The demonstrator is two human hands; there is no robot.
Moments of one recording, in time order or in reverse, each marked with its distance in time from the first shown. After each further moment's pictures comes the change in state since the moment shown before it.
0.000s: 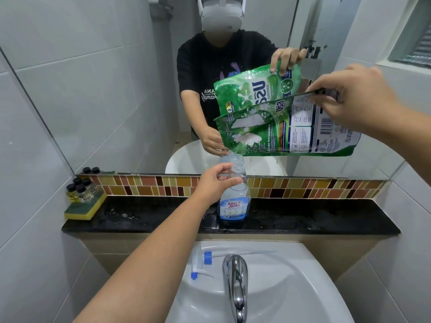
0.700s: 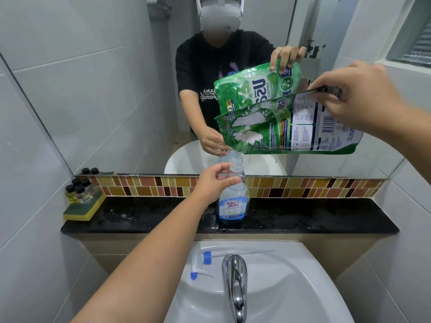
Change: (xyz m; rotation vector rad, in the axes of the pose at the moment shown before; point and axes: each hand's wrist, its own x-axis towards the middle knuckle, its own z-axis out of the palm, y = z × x) left_hand 0.001 0.001 -0.001 0.008 -0.002 -0.002; right_hand -0.002 0.003 -0.005 -0.002 0.014 0.001
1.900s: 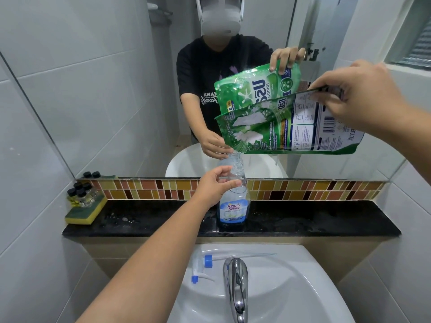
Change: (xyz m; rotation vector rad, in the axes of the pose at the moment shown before) left_hand 0.000 0.002 0.002 0.004 0.009 -0.011; right_hand 0.001 -0.004 -0.009 -0.005 0.012 0.014
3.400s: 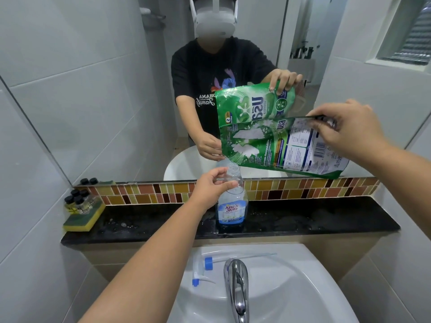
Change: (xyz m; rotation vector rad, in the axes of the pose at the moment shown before) left_hand -0.001 0.001 -0.001 0.021 -0.013 0.019; right_hand -0.046 0.016 0.043 0.132 0.022 0.202
